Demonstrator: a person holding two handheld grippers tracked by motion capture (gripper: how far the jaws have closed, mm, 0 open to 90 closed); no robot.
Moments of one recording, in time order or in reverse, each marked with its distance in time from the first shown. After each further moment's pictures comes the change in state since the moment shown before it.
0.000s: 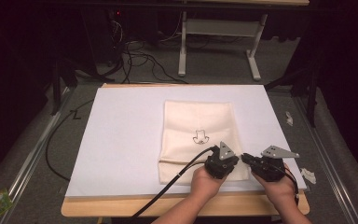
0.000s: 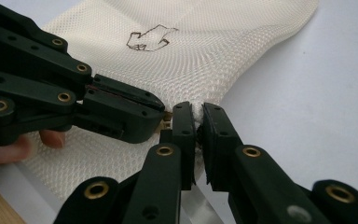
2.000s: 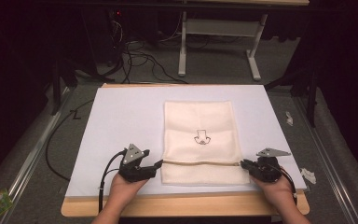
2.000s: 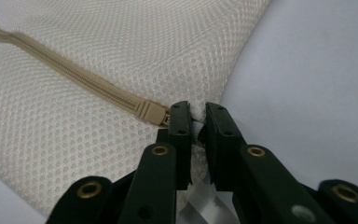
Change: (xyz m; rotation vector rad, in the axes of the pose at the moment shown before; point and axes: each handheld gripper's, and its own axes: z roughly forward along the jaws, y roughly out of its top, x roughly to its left) left arm 0.122 -0.093 -0.188 -0.060 0.202 -0.149; right arm -0.011 -0.019 0.022 0.170 -0.022 0.083
